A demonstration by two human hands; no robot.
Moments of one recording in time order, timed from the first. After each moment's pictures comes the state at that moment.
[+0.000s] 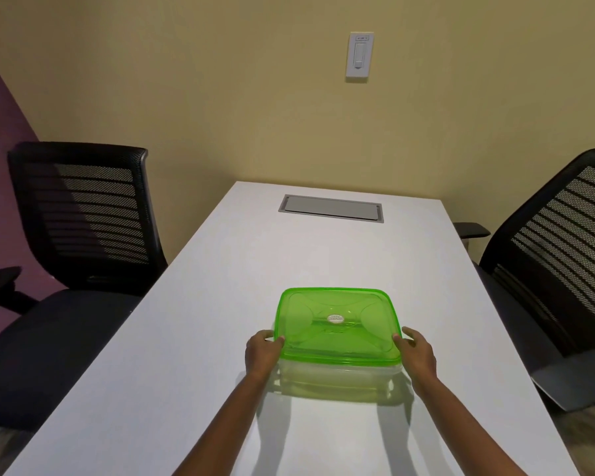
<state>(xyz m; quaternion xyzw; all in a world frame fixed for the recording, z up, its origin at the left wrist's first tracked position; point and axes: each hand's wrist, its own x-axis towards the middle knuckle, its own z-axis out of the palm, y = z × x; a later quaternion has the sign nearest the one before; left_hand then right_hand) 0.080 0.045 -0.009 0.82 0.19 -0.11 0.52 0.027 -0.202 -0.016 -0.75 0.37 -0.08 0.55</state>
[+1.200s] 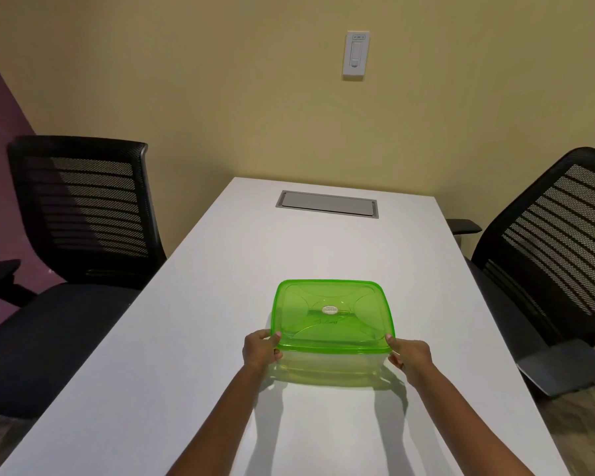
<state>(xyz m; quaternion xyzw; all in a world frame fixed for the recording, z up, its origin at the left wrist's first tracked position) 0.070 0.048 -0.028 0.65 0.25 -0.14 0.71 0.019 -0.214 -0.033 -0.62 0.45 -0.03 0.65</state>
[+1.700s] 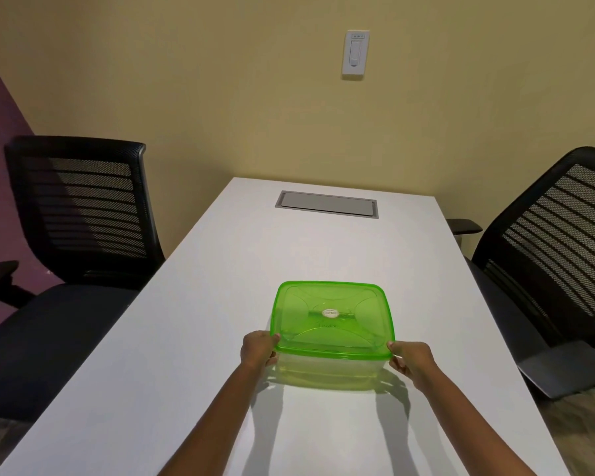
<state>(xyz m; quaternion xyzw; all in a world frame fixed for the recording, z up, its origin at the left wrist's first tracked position) 0.073 0.051 -0.021 0.73 0.22 -0.17 0.62 0.015 -0.217 -0.025 -0.64 0.43 0.02 0.64</state>
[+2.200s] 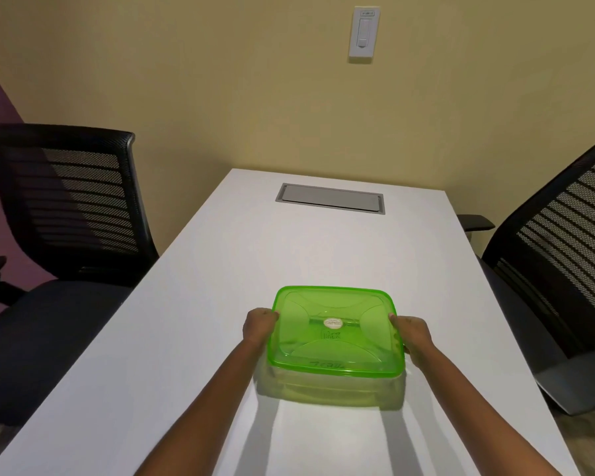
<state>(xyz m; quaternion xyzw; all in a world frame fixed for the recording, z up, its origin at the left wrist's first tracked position) 0.137 0.034 -0.015 0.78 0.21 -0.15 0.57 0.082 -0.227 -0.020 -0.74 0.38 0.01 0.56</state>
